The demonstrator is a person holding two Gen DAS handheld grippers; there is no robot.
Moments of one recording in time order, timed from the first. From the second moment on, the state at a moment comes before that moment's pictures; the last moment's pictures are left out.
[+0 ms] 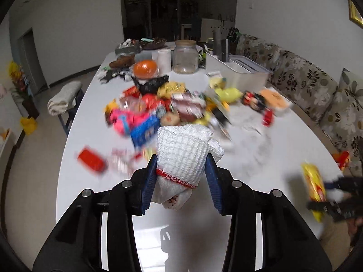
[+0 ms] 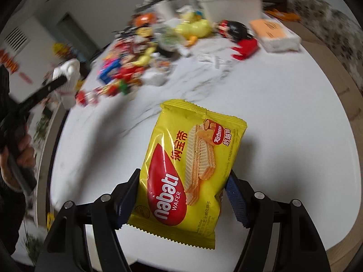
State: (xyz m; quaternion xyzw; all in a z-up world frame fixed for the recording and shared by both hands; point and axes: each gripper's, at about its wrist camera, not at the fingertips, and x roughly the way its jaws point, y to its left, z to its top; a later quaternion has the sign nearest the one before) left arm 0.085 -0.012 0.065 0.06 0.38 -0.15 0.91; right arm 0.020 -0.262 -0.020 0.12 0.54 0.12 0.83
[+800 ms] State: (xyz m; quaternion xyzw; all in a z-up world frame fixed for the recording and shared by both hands) left arm -0.126 -0.055 -0.087 0.04 0.63 -0.09 0.77; right arm -0.114 -0.211 -0.088 -0.07 0.65 0.32 0.68
